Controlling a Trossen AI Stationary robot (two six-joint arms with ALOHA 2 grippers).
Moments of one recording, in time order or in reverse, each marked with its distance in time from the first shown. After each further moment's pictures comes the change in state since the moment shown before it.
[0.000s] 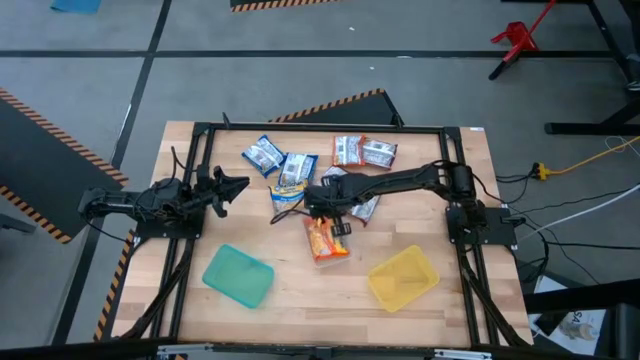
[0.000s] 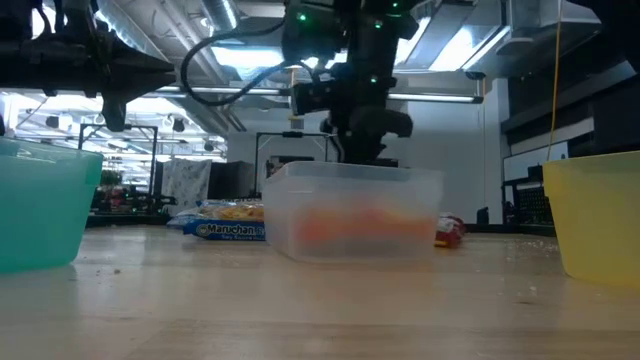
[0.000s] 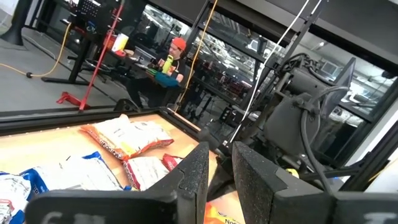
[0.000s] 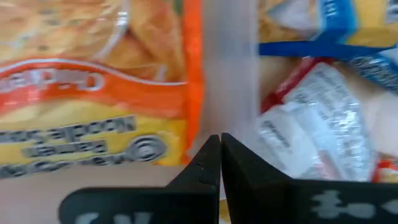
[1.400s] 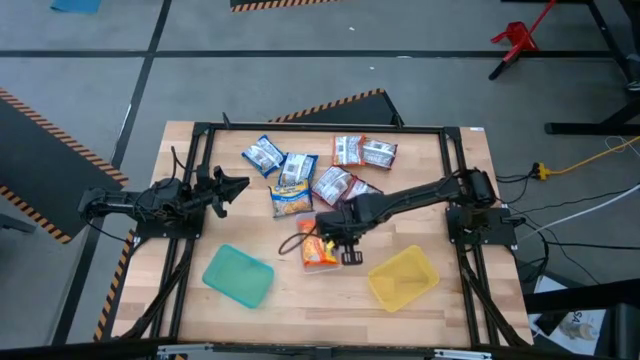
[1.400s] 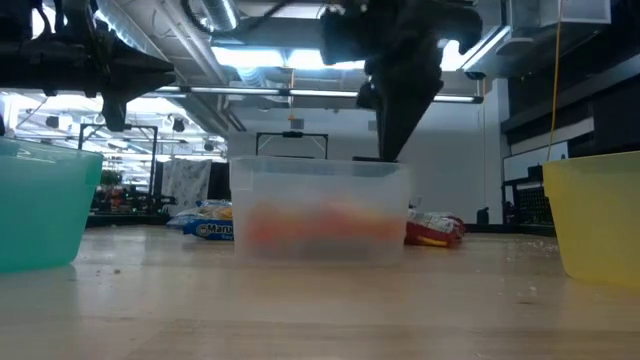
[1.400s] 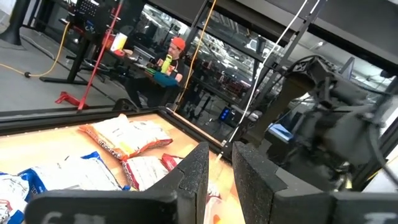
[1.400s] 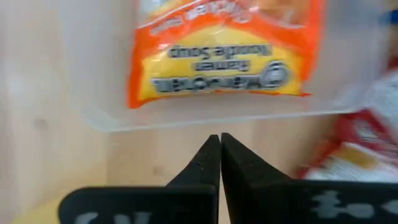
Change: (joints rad) left arm 0.000 0.000 0.000 -0.002 0.008 0.007; right arm 0.161 -0.125 -0.053 -0.078 -0.103 0.315
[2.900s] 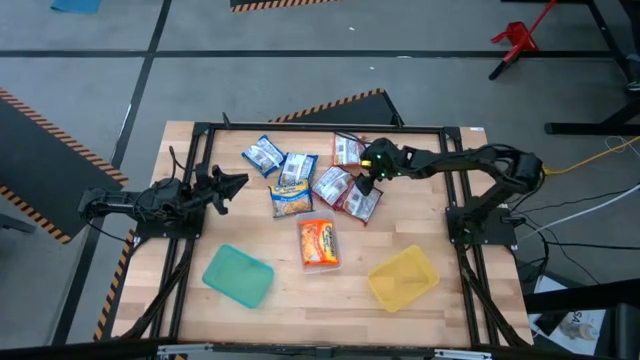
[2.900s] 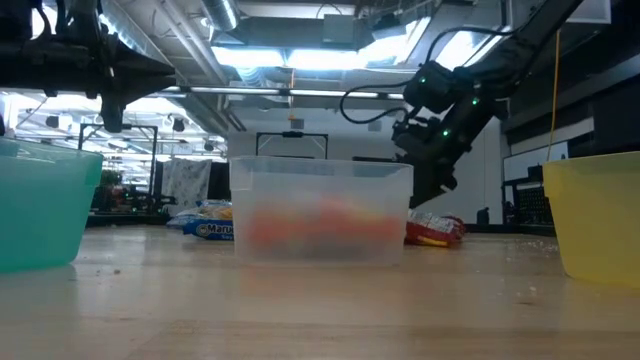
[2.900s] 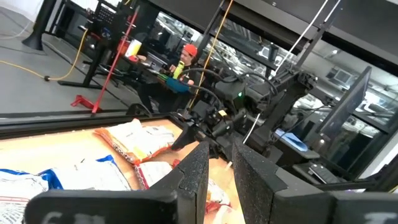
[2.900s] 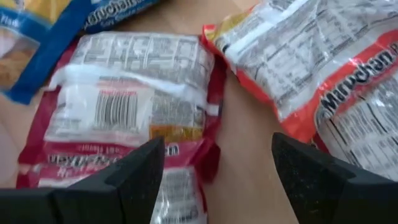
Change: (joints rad) left arm 0.000 0.000 0.000 0.005 -0.064 -0.012; right arm -0.626 -0.373 -0.866 1.007 -0.094 0.137
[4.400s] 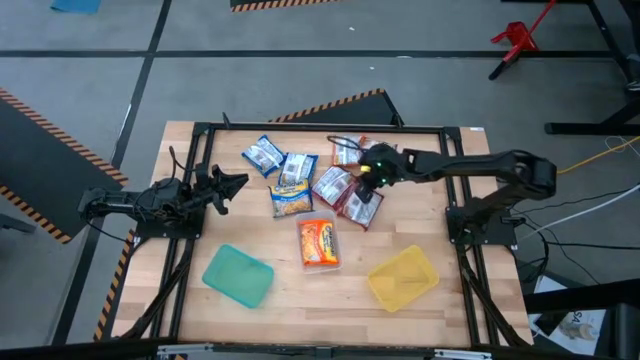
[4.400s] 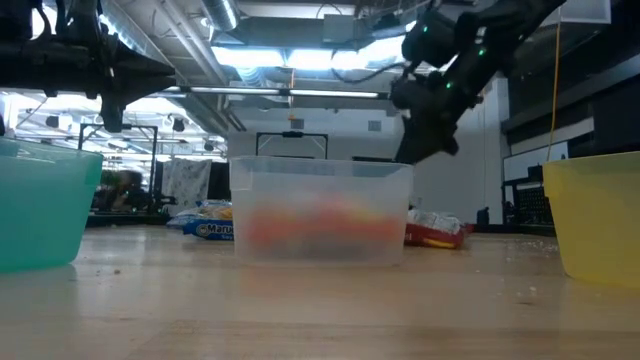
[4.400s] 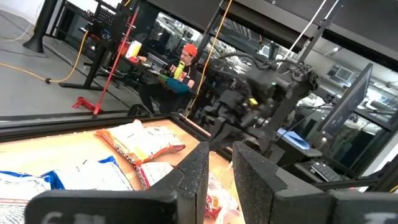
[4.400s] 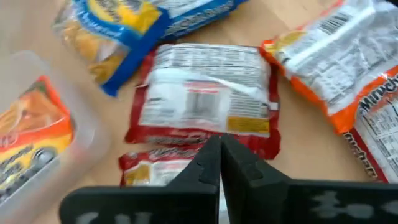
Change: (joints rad) left arm 0.000 0.000 0.000 -0.002 0.000 0.018; right arm 0.166 -0.144 0.127 -0.286 0.068 0.099
